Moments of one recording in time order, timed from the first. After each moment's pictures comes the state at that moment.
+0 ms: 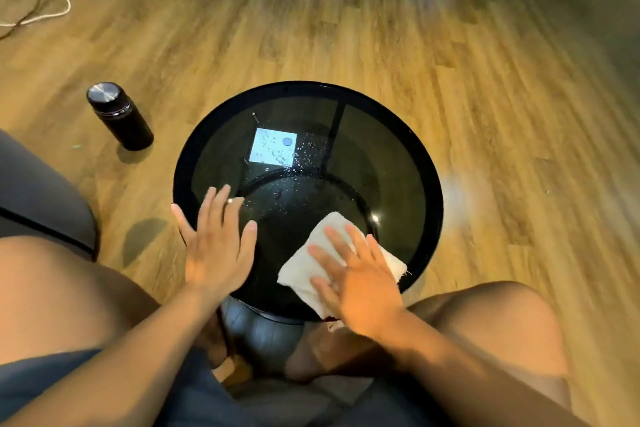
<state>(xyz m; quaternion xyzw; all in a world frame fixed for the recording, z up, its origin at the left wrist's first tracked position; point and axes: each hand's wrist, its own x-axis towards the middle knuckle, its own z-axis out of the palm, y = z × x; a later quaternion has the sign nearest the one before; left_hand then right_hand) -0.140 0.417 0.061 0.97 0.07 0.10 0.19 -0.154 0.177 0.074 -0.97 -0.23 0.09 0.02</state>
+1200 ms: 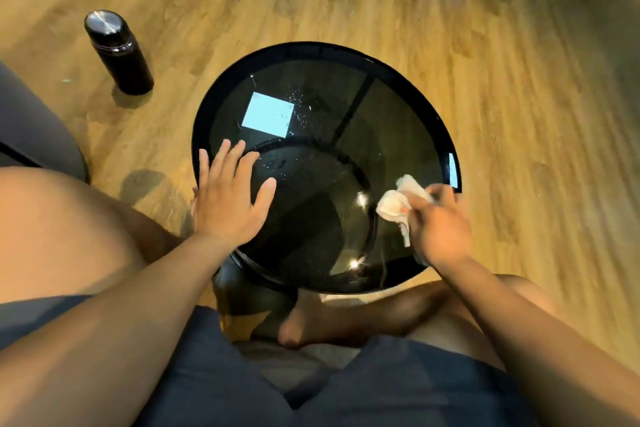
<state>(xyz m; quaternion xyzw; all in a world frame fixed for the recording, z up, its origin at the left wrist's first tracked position) -0.124 0.438 0.052 0.97 0.06 0.08 0.22 -0.091 0.103 0.090 -1.00 -0.05 0.01 -0.01</state>
